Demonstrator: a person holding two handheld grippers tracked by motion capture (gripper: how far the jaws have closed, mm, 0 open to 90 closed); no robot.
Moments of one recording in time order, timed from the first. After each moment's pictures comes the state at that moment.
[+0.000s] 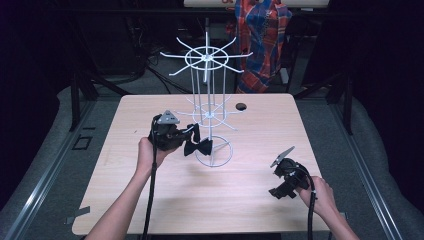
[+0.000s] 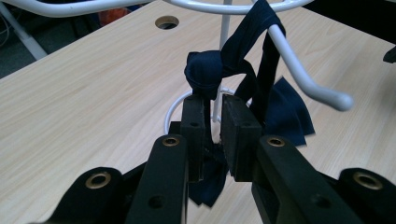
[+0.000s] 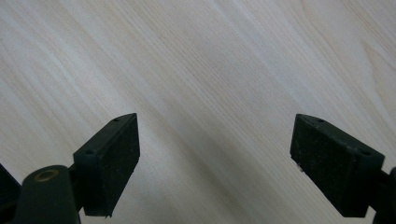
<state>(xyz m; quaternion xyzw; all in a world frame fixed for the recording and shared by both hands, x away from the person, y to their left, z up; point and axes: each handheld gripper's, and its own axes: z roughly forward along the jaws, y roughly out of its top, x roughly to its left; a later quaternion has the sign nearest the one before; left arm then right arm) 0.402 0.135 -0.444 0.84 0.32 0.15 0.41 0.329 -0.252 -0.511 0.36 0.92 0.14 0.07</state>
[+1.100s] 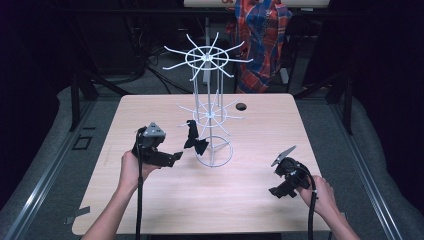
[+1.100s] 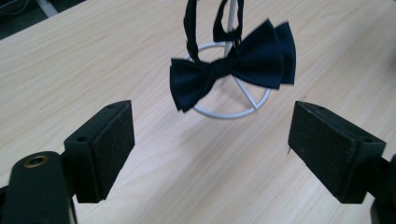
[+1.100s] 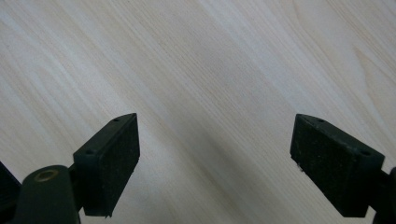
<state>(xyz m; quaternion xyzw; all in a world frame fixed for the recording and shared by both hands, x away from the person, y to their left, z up) 0.359 0.167 -0.448 0.85 0.36 0.15 0.36 0.329 -0.254 -0.507 0.36 0.92 0.15 0.08</state>
